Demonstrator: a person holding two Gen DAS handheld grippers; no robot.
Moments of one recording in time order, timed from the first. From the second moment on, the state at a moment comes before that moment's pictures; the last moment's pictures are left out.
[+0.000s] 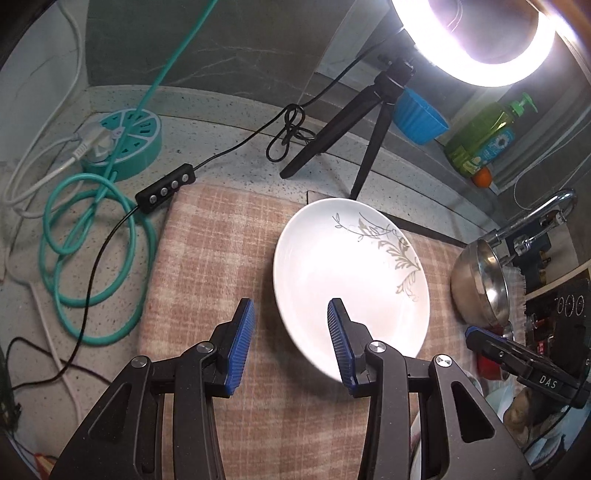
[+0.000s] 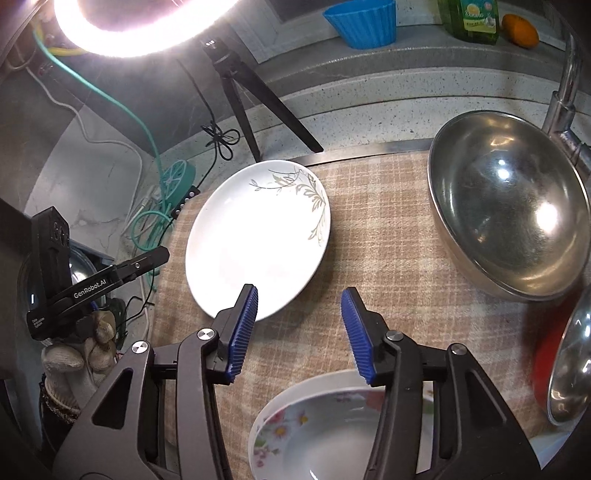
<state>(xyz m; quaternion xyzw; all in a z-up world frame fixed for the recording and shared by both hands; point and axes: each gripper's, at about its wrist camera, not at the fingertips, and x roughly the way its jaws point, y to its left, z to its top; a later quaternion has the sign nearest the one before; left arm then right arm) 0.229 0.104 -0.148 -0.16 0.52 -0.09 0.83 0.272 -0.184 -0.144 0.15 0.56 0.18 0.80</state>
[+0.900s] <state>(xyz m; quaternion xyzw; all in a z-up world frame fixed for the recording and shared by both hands) 0.279 0.092 -0.189 -0.14 0.56 -0.11 0.81 0.308 -0.170 -0.190 0.15 0.60 0.17 0.77</state>
